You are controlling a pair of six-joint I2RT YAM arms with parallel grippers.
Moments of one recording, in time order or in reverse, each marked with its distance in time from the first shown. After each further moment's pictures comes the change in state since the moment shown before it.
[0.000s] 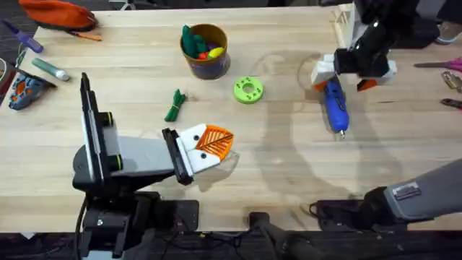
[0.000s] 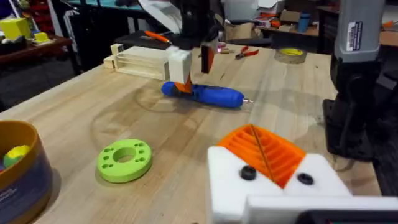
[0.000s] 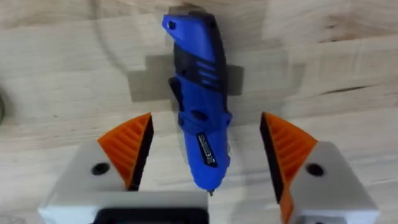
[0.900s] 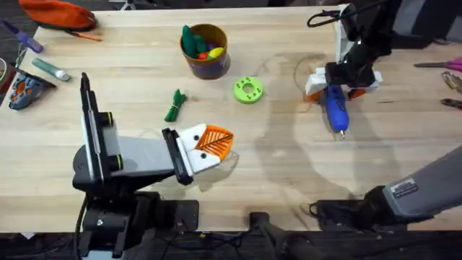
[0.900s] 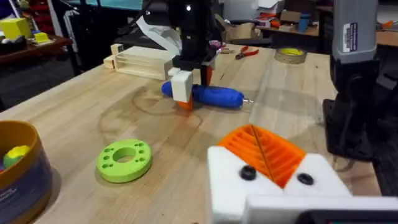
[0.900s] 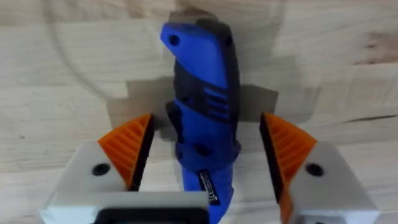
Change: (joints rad) left arm 0.000 0.000 0.000 0.000 0.000 0.000; right arm 0.000 0.072 -0.091 0.129 -0.001 -0.050
